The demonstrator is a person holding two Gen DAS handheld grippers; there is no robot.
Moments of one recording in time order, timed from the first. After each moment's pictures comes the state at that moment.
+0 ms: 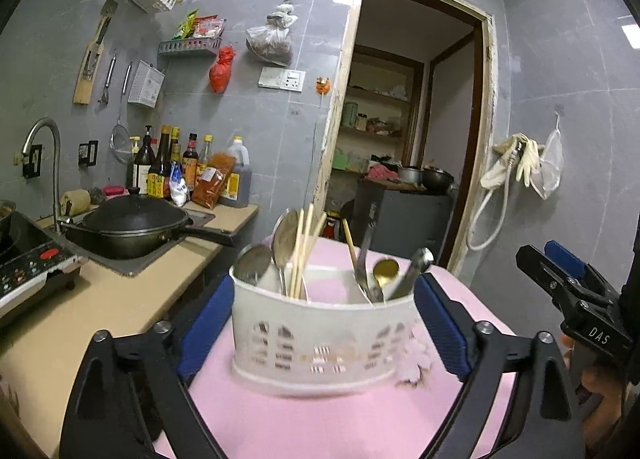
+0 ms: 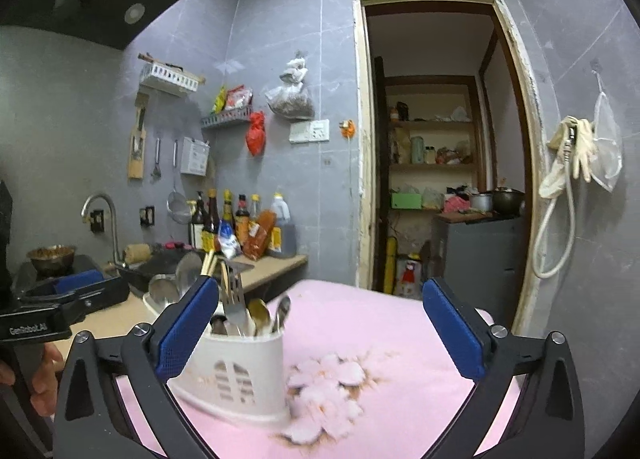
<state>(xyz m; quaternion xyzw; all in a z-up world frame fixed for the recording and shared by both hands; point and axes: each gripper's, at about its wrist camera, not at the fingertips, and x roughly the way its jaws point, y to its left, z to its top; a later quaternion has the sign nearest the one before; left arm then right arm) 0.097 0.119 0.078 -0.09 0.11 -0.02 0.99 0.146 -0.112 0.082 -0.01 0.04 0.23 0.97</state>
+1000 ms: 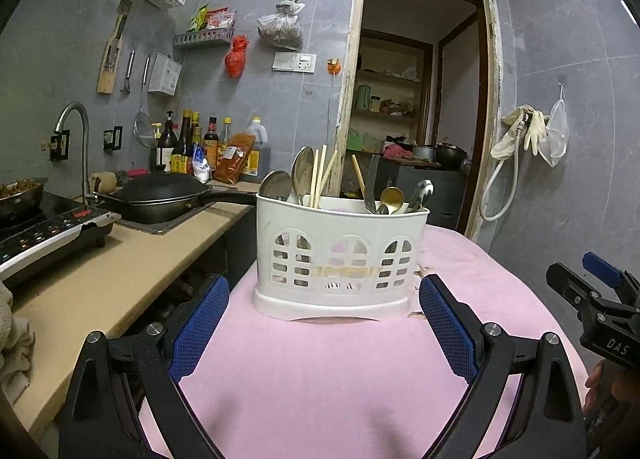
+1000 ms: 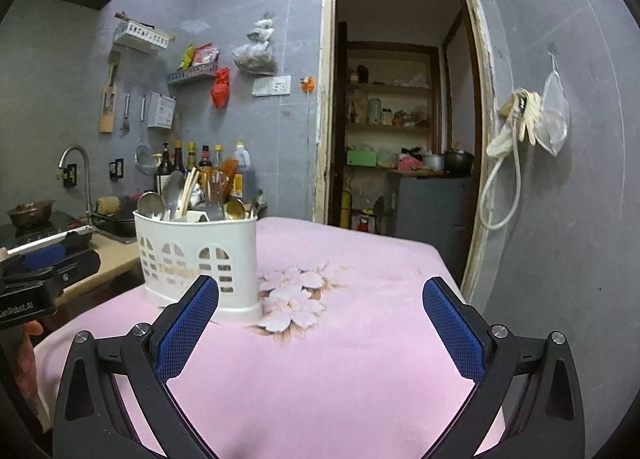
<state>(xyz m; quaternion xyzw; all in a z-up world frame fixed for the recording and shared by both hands) 0.045 0.104 0.028 -0.06 0.13 0.01 0.99 0.084 -0.135 0.030 -0.03 0.11 0.15 0.98</state>
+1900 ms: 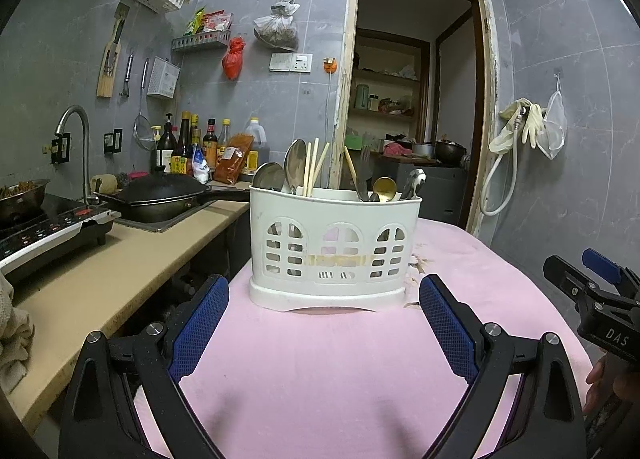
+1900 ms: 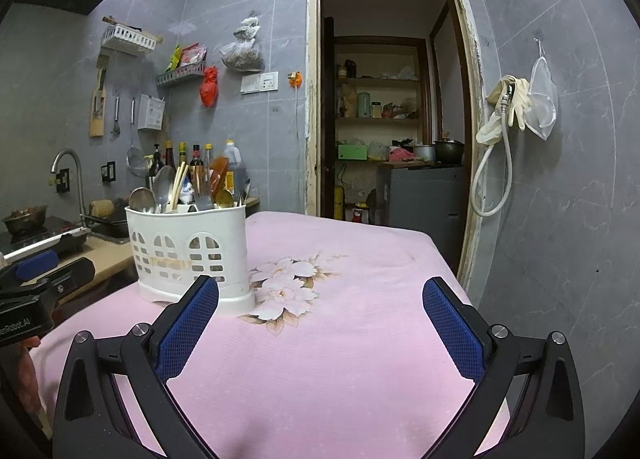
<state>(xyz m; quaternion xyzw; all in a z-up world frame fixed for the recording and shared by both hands) 0.042 0.094 0.021 -0.05 0.14 0.02 0.99 0.082 -0.141 0.025 -0.02 0.11 0.14 0.98</state>
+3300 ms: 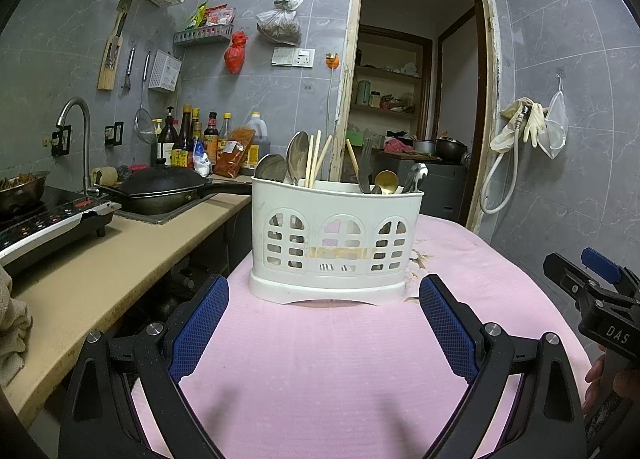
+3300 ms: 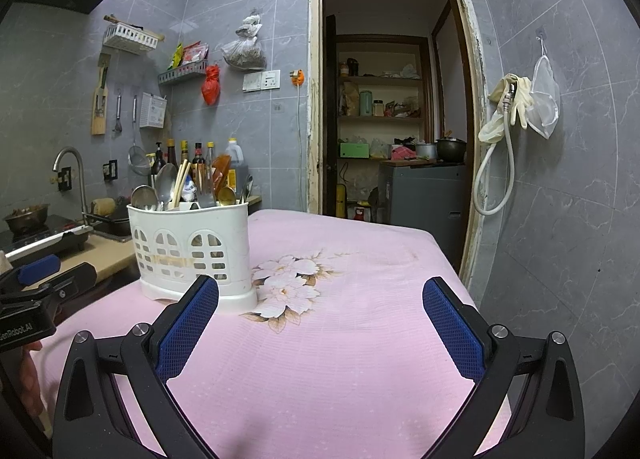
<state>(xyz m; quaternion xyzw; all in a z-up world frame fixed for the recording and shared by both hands) 0.042 0.096 0.016 -0.06 0.14 0.02 0.99 0.083 -0.138 0.024 -0.02 0.11 0.14 0.98</state>
